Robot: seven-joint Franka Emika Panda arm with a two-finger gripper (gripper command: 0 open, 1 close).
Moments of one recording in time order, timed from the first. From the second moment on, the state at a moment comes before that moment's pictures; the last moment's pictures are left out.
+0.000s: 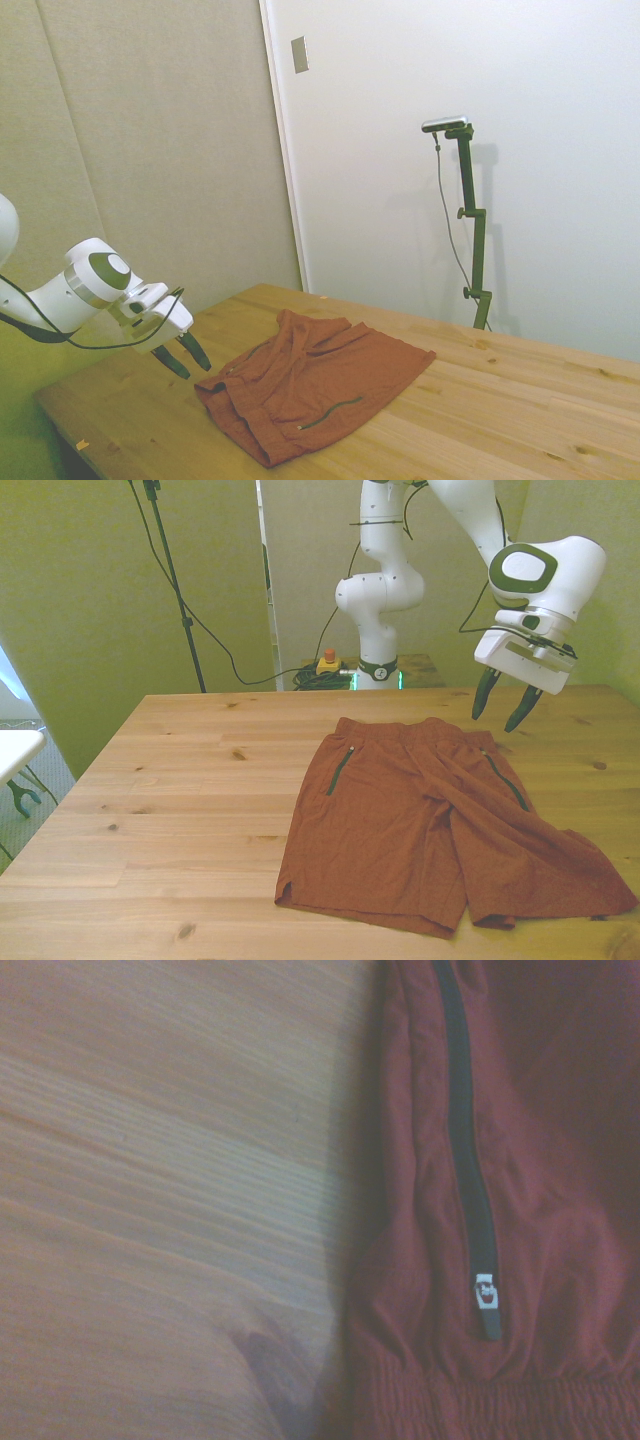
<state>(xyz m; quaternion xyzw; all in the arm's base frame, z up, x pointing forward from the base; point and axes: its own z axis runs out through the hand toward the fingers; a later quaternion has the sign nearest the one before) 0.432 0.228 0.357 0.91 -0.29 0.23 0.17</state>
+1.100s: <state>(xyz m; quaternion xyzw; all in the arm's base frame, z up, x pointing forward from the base) 0.439 0.195 0.333 0.90 -0.30 0.24 0.20</state>
